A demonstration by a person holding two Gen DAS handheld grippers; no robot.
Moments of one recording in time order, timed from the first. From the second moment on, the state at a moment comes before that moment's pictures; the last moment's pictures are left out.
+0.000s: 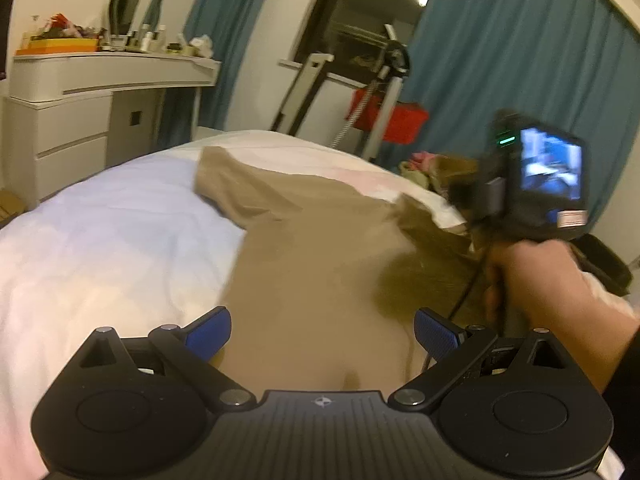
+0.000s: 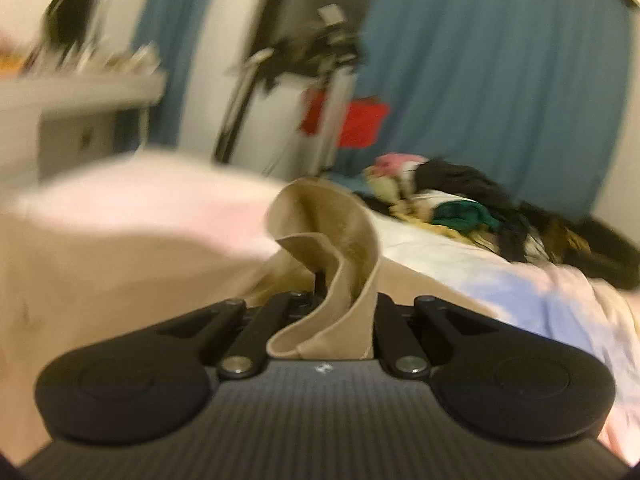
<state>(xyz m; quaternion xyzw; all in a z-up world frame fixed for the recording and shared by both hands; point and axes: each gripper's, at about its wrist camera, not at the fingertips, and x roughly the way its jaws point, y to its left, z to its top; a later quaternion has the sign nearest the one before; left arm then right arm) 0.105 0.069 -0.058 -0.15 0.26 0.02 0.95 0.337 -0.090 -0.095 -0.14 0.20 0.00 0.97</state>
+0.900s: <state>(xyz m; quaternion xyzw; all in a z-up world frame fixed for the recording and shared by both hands) 0.083 0.038 -0.038 -0.08 0.25 0.01 0.96 0.044 -0.233 0.001 0.11 0.21 0.06 0.97</state>
